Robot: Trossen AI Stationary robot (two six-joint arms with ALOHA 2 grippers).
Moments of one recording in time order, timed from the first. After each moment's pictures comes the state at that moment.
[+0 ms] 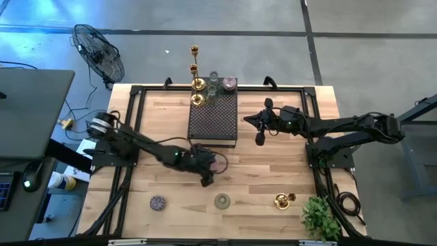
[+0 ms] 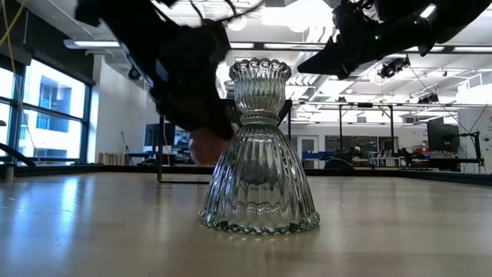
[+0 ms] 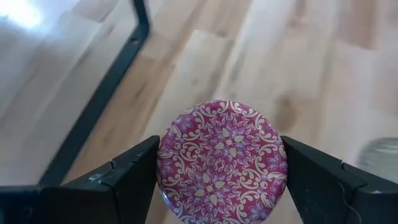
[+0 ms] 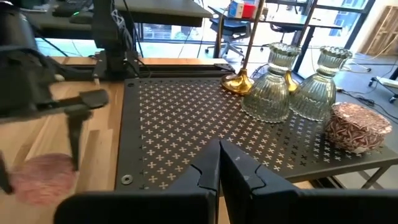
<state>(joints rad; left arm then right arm) -0.28 1.70 1.00 -0.18 -0.38 -0.55 -0.21 1.12 0.53 0.40 0.09 -0.09</state>
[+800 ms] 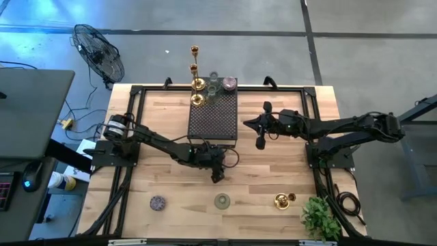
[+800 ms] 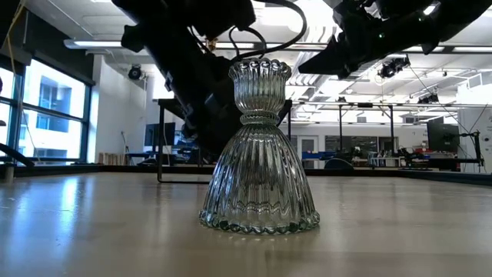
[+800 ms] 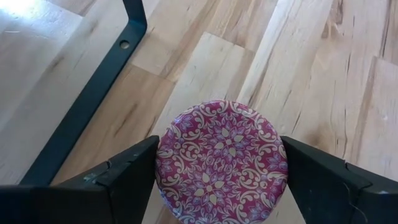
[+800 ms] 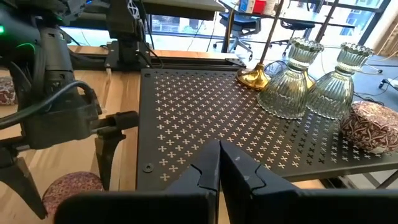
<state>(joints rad) -0.20 1.87 1.12 -0.16 -0.30 -0.55 -0.16 1.12 0.53 0.37 0.11 -0.11</state>
